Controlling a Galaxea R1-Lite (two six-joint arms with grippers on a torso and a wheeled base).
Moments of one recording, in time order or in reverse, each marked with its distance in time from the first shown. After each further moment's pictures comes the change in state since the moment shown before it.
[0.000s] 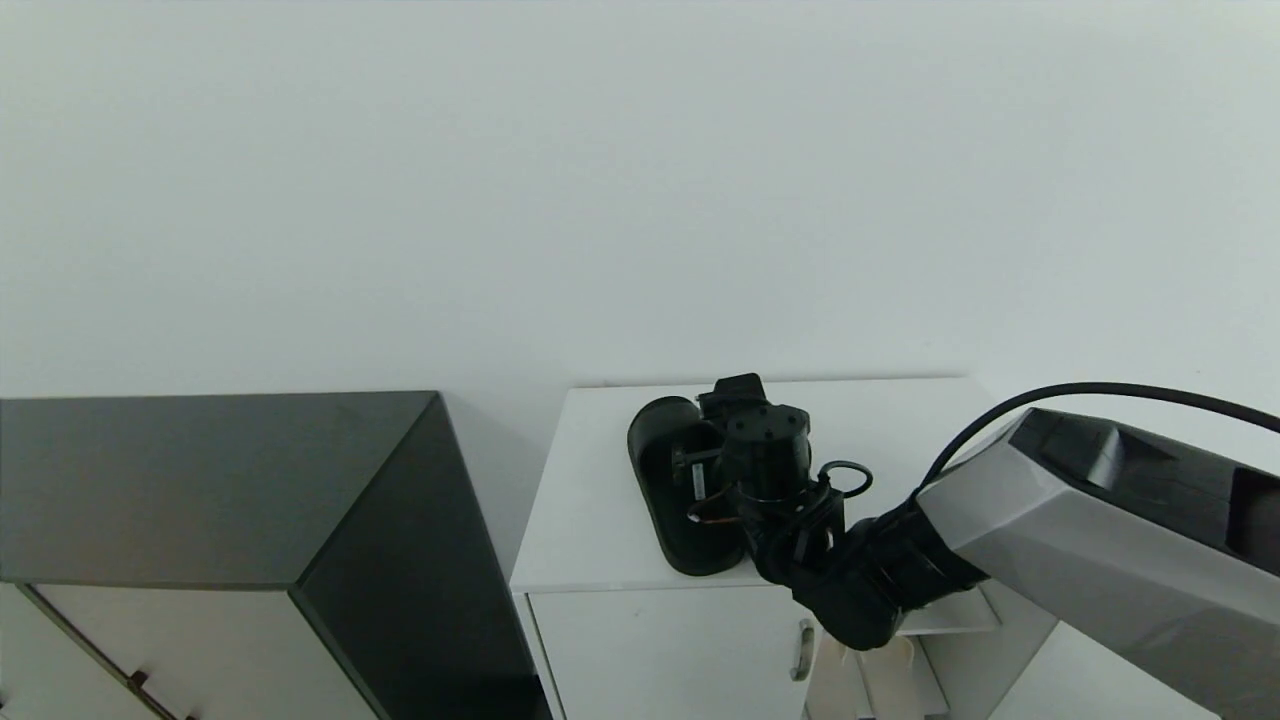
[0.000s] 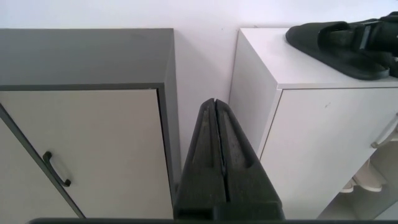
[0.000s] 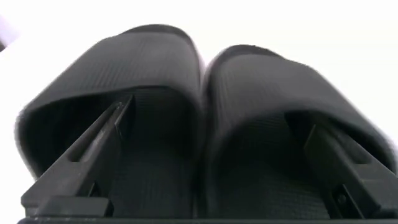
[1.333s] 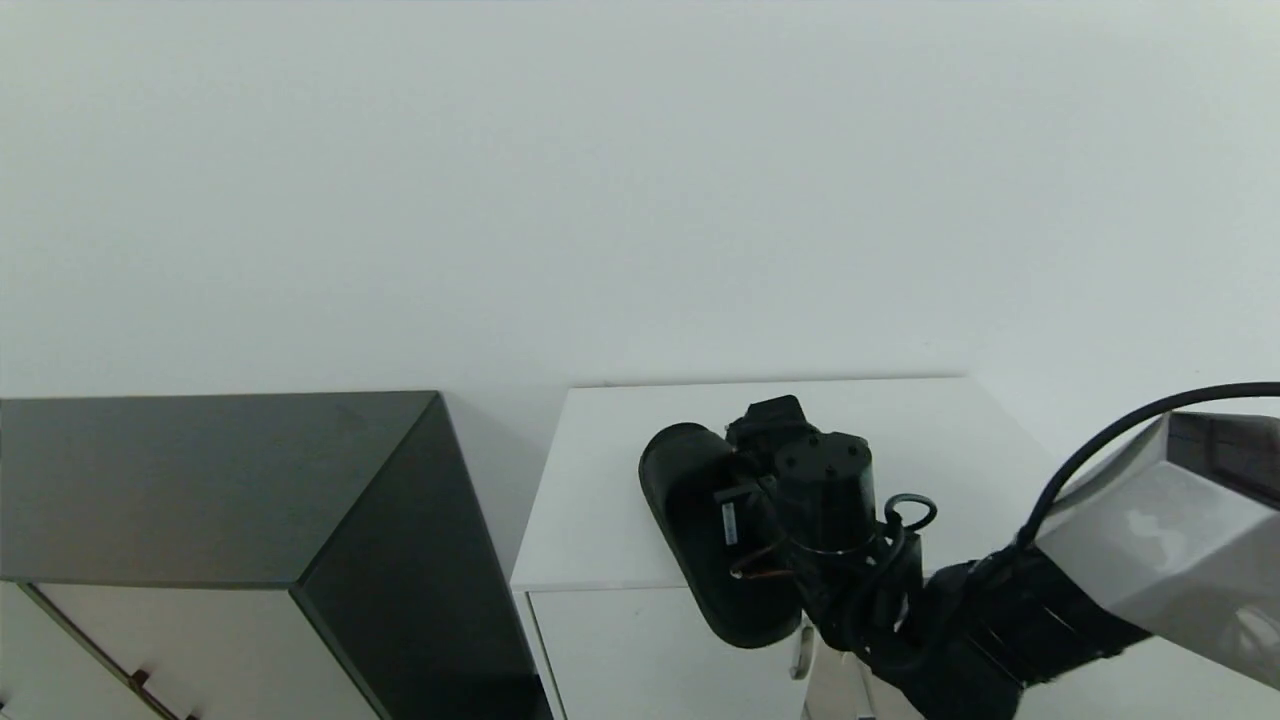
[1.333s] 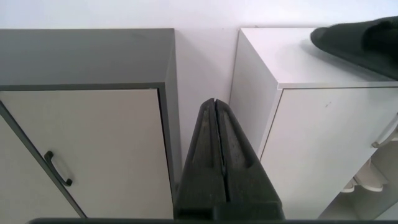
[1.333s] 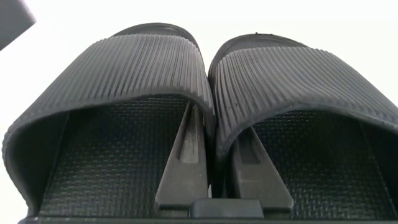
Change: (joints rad) left arm 0.000 0.000 0.000 0.000 0.003 0.003; right arm 0.064 -0.213 0.349 -0.086 0.001 0.011
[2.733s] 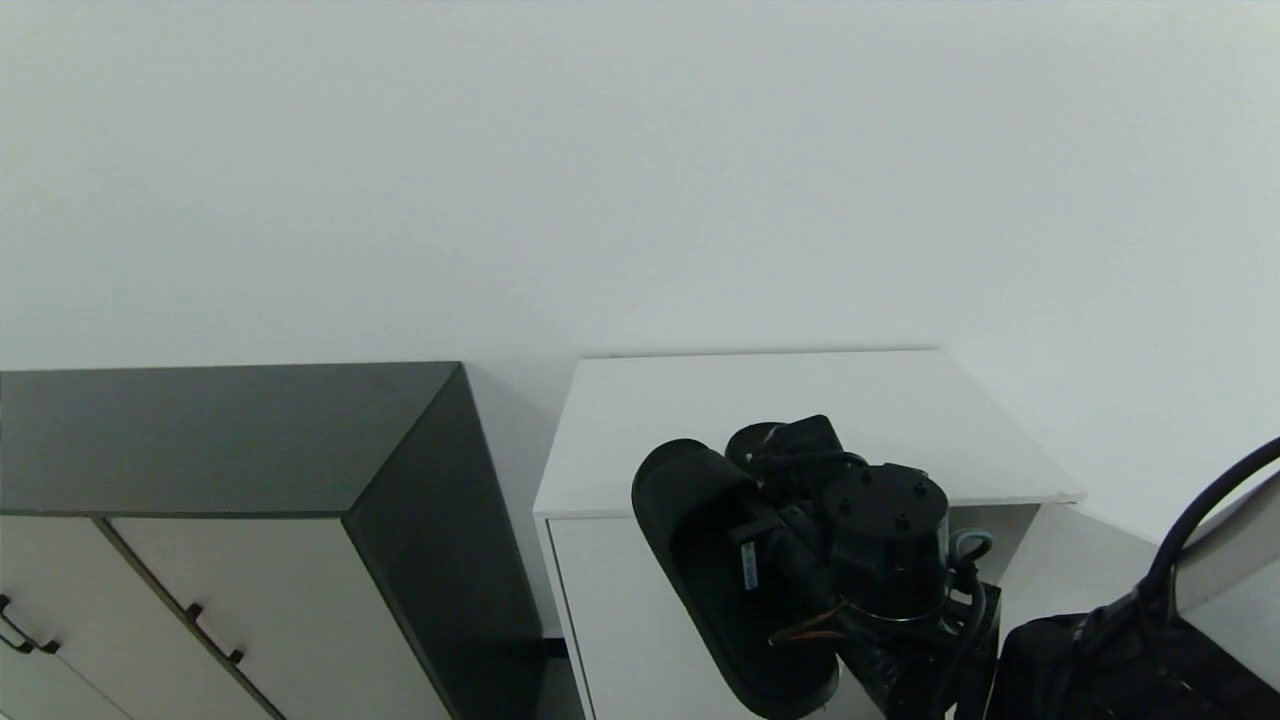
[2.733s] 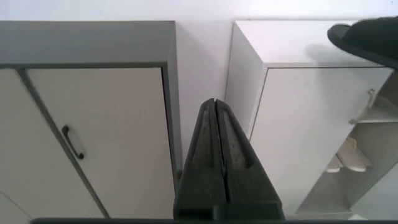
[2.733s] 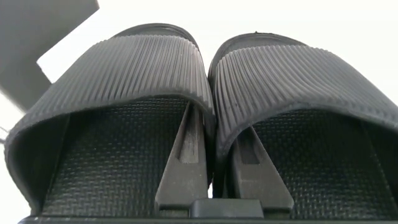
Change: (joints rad) left arm 0.000 0.000 0.000 0.000 -0.001 -0.004; right arm 0.079 -0.133 0.173 -0.055 0.003 0.000
